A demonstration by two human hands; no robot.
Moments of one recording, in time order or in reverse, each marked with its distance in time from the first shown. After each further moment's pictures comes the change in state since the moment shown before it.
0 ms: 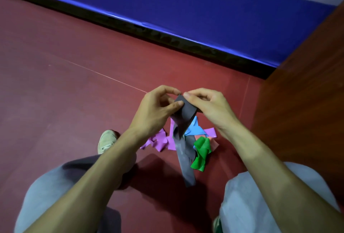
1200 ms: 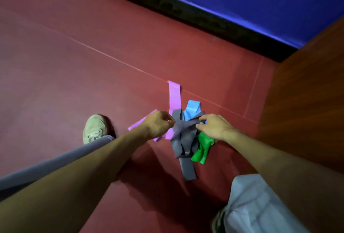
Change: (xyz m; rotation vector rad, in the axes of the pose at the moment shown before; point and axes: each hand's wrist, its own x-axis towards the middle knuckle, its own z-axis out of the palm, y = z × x) left_hand 0.041 -0.159 0.029 0.411 -0.363 -0.471; right_hand 0.052 0.171 -0.008 -0.997 -0.309 0.395
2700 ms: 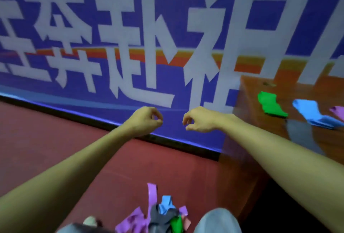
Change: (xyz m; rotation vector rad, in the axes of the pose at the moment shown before) left_hand -0.345 0.281 -0.145 0.314 0.581 0.605; right_hand -0.385 -0.106 -0.323 -0.497 0.492 -0.395
